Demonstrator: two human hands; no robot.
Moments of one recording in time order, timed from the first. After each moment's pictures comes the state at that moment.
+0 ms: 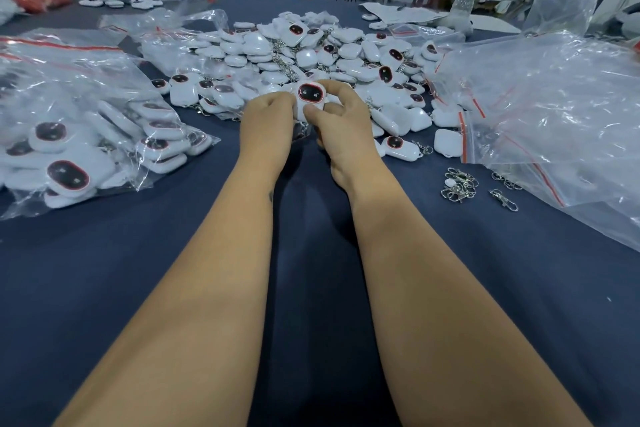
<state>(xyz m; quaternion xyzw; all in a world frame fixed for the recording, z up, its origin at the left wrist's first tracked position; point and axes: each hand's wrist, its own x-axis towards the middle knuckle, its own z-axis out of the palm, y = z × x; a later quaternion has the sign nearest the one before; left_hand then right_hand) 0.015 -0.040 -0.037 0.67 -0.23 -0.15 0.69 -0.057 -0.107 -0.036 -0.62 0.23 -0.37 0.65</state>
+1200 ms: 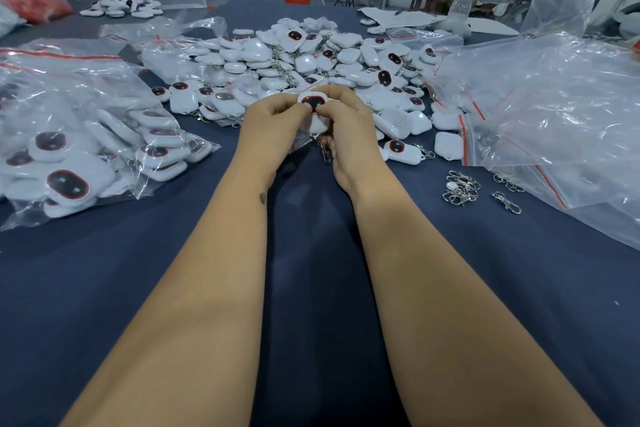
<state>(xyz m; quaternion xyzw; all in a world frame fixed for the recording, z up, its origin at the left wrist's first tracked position) 0.010 -0.031 -0.028 0.68 -0.31 -0.17 0.65 -0.053 -0.113 -0.037 -0.55 0.21 -0.38 0.71</state>
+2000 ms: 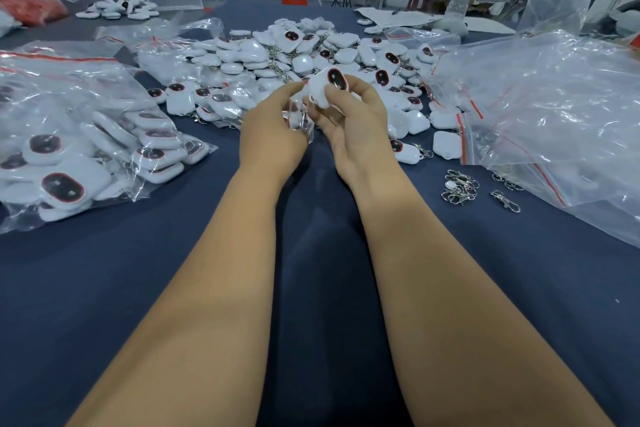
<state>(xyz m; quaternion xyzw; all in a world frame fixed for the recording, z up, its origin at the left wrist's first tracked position) 0.012 -0.037 -0.041 0.74 -0.37 -0.03 0.56 -0.060 -0.112 -0.024 -0.39 0.15 -0.42 0.81</state>
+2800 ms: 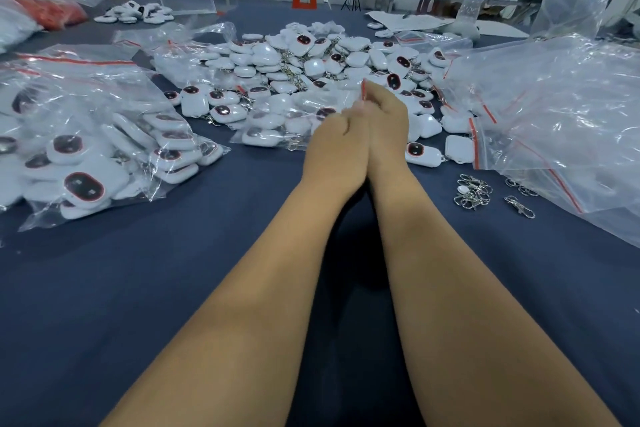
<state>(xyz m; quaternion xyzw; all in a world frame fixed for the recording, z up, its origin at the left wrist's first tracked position) -0.043 -0.061 -0.034 0.73 -0.34 -0.12 0.59 -0.063 -0.124 -0.027 -0.62 0.32 -0.44 0.56</state>
